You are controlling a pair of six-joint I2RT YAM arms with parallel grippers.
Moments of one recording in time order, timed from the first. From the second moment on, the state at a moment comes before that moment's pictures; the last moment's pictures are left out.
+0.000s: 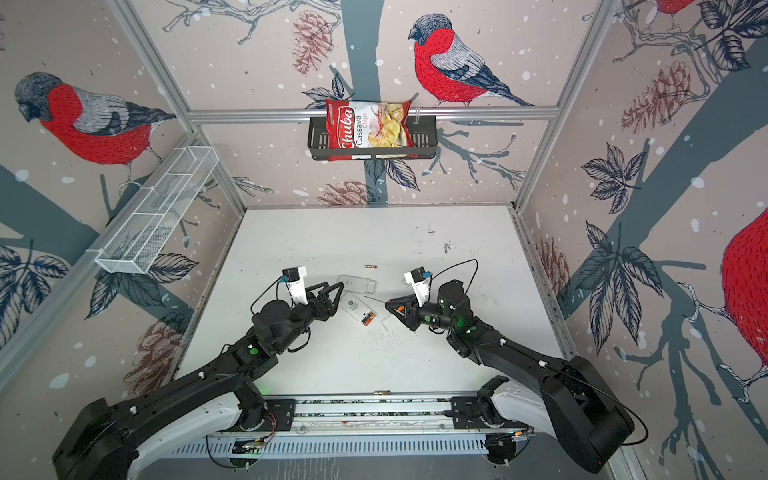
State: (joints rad) left arm -0.74 0.86 0.35 0.39 -0.13 -0.64; right arm 0.63 1.14 0.37 0.50 -0.62 0.45
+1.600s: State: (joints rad) left arm -0.73 1.36 0.38 1.16 0.11 -0.99; right arm 0.65 1.55 0.57 1.13 -0.77 0.65
